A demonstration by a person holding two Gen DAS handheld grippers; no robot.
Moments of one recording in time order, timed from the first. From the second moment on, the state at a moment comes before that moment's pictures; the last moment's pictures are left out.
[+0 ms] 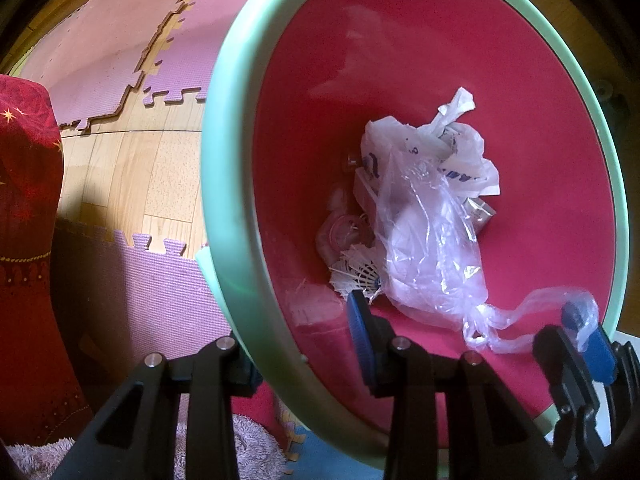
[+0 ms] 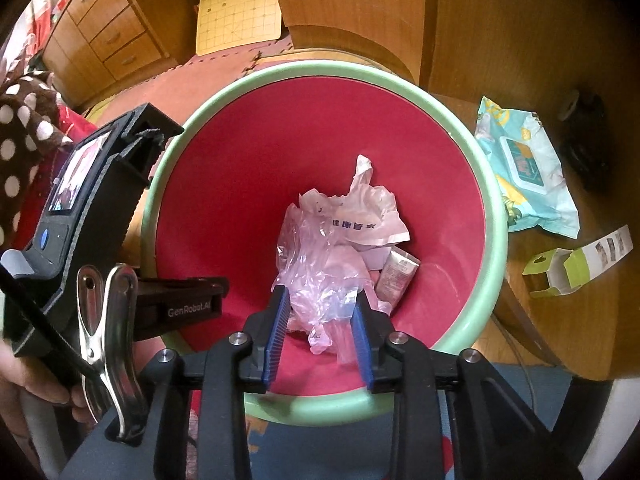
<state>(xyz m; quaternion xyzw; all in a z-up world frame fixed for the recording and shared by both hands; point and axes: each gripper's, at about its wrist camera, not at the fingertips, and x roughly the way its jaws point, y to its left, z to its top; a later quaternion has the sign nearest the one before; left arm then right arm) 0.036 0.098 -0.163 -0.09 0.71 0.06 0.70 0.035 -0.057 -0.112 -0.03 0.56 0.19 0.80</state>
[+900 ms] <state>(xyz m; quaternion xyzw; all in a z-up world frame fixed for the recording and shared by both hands) 0.036 0.097 -0.163 -0.09 0.71 0.07 0.70 0.062 -0.116 -0.057 0.01 0.47 0.09 0.88</state>
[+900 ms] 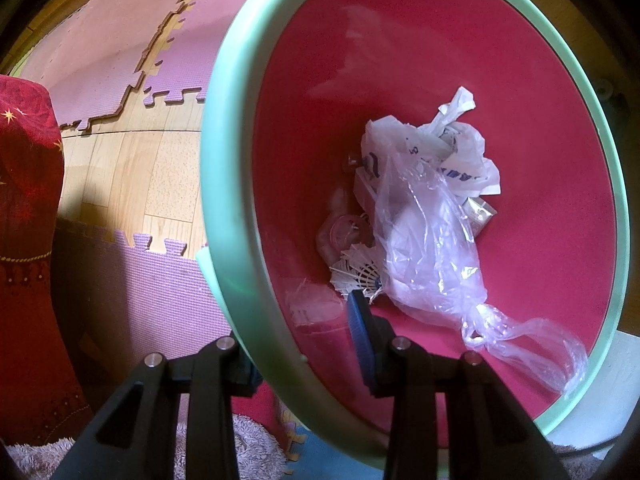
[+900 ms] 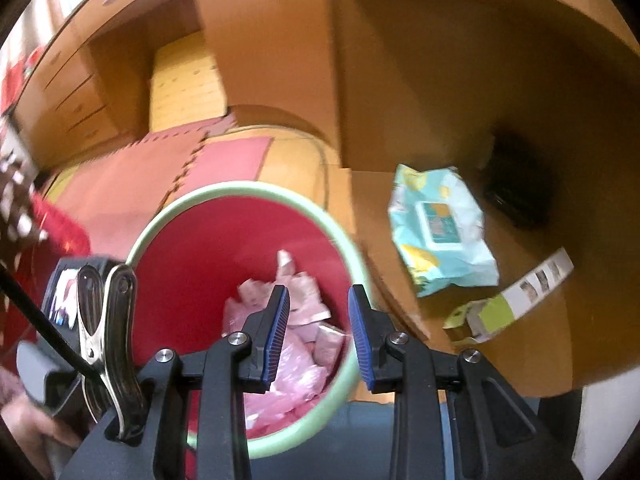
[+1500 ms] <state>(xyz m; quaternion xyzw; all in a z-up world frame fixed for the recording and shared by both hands) 0.036 0.098 -0.163 -0.09 0.71 0.07 0.70 0.088 -0.215 -0.090 0.10 0.50 -0.09 0.86</state>
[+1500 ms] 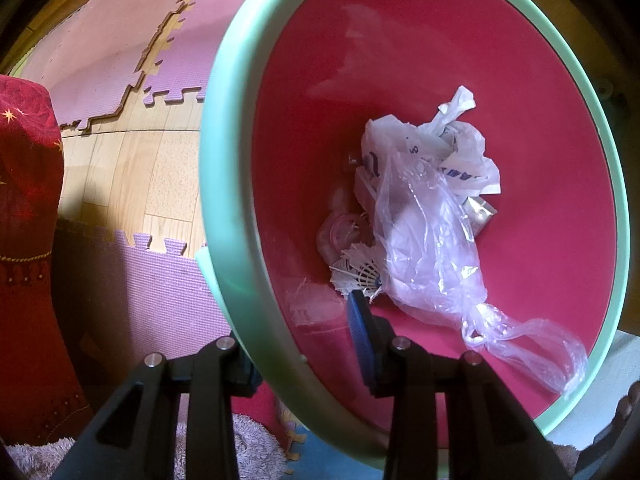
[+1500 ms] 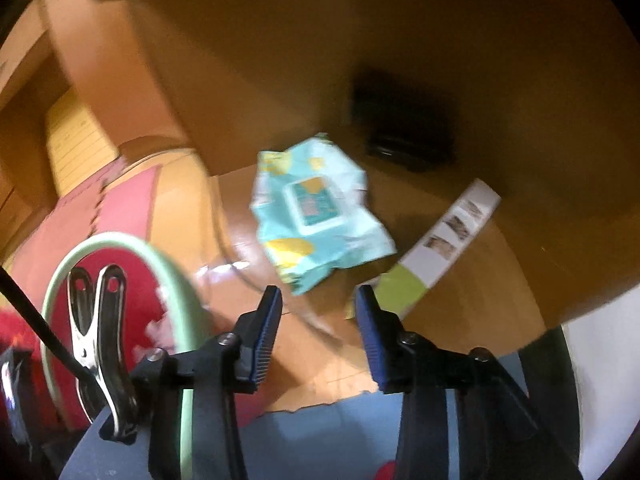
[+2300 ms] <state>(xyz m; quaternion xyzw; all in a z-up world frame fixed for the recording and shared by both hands) 0.035 0.099 -0.163 -0.08 0.71 0.07 0.70 0.123 -0.299 -0.151 0.15 0.52 -0.23 0.81</state>
